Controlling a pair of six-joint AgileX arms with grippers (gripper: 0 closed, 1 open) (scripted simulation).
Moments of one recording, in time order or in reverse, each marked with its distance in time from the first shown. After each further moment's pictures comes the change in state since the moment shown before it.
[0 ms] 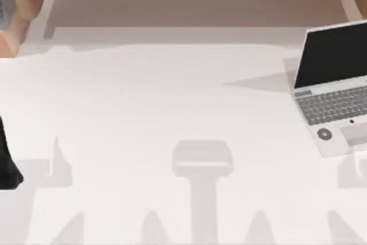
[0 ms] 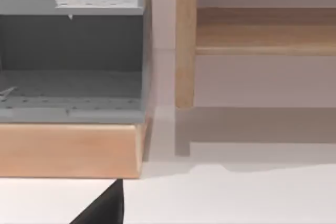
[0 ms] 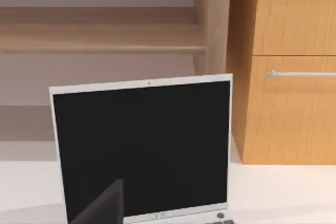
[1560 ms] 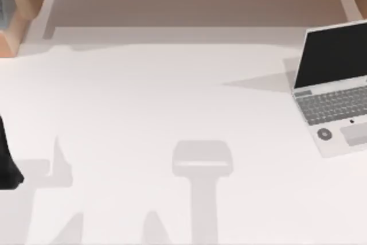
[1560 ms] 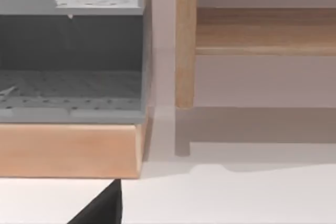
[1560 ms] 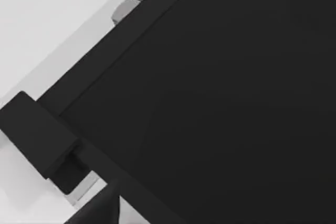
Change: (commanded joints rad) left arm 0.000 0.000 0.000 0.000 0.000 0.000; right arm 2.006 0.852 -0.059 0.401 -0.447 0.152
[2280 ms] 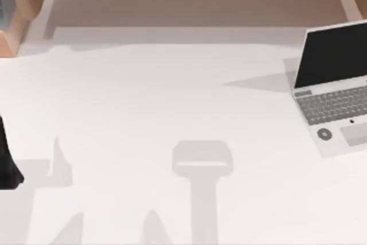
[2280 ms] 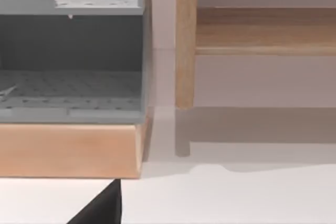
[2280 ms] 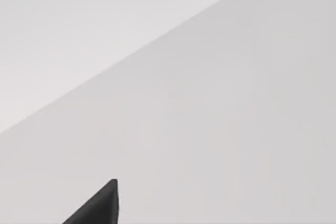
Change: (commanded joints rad) left arm 0.000 0.000 0.000 0.000 0.000 0.000; right arm 1.487 0.583 0.109 0.542 -0.347 -0.110
